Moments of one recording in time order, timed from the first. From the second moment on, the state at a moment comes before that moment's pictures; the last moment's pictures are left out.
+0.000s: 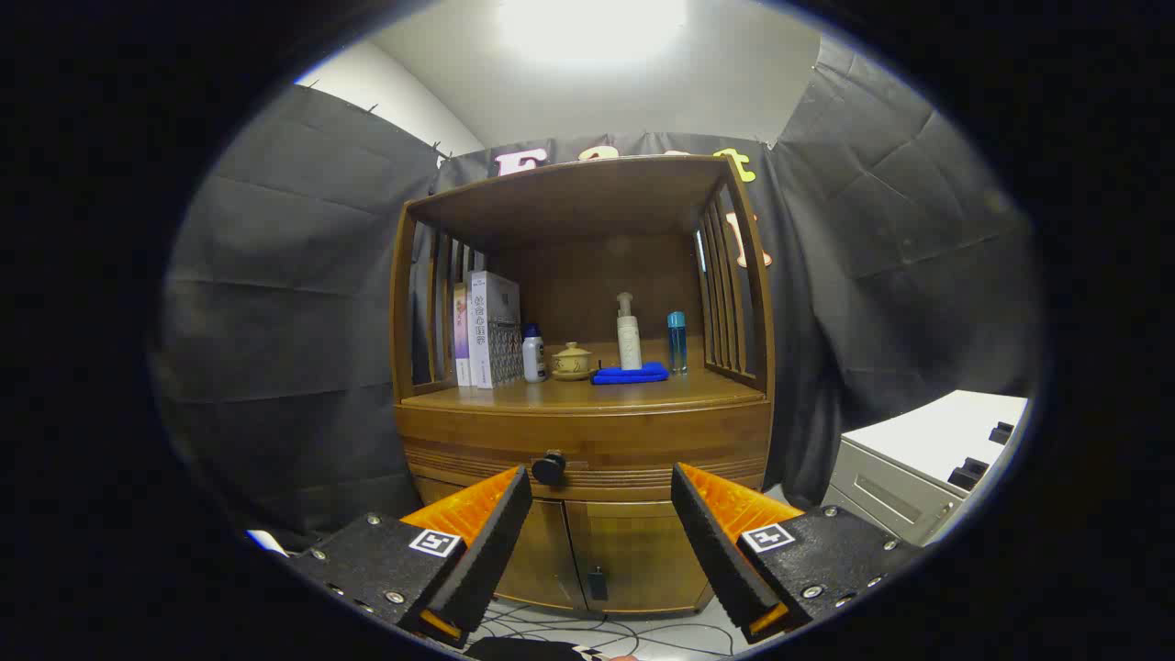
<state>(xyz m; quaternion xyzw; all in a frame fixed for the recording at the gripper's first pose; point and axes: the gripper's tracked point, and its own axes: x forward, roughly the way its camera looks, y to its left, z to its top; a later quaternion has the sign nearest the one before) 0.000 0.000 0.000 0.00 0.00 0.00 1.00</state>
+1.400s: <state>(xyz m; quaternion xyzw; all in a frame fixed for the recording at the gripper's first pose) 0.021 -0.002 -0.010 0.03 0.01 -0.02 1.00</state>
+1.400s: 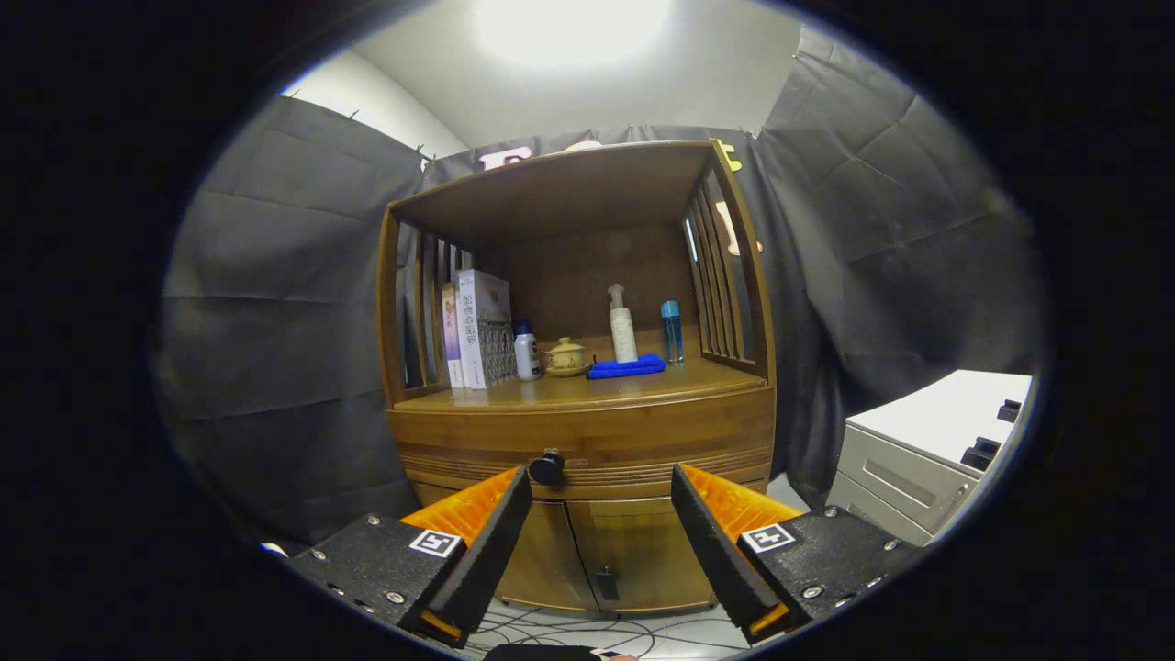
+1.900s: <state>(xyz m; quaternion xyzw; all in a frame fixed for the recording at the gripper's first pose) 0.084 0.025 0.003 0.02 -0.01 -0.02 1.00</state>
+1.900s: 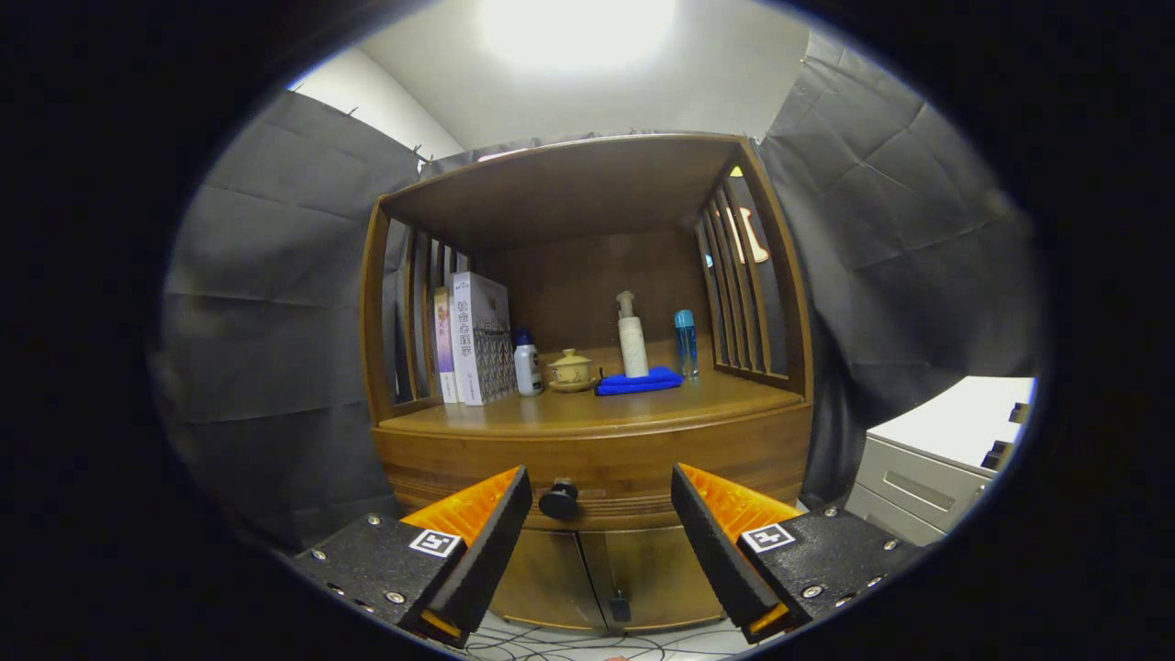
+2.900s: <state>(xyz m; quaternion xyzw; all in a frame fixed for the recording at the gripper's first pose) 0.197 0.065 -0.083 0.01 0.07 0.00 1.00</state>
